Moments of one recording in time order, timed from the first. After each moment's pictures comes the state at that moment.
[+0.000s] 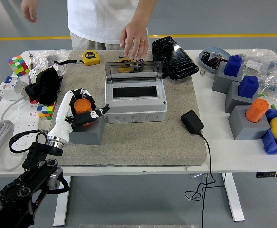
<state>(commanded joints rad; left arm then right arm) -0.26 0.05 -1.11 -1.04 1.17 0.20 -0.48 0.02 -0.43 0.50 0.37 -0.06 -0.10 -0.03</state>
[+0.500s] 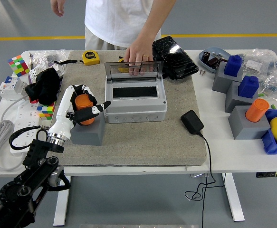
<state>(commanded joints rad) -0.26 0.07 -1.11 -1.12 1.22 0.19 -0.46 0.02 -0.42 0.50 0.37 -0.06 -0.10 -0.03</state>
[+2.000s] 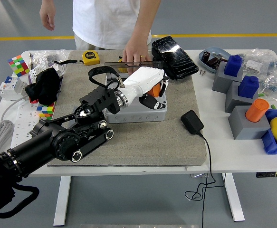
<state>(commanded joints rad) -0.88 0.00 -0.55 -0.87 1.86 0.22 -0.03 0.02 -0.42 0.47 0.37 -0.04 -0.10 -0.03</state>
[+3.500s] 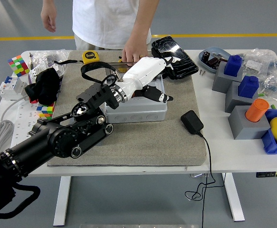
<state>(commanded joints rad) -0.84 0.00 -0.66 -0.94 1.80 0.31 -0.16 0.02 -0.42 0.47 0.37 -0.05 -0.10 -0.03</state>
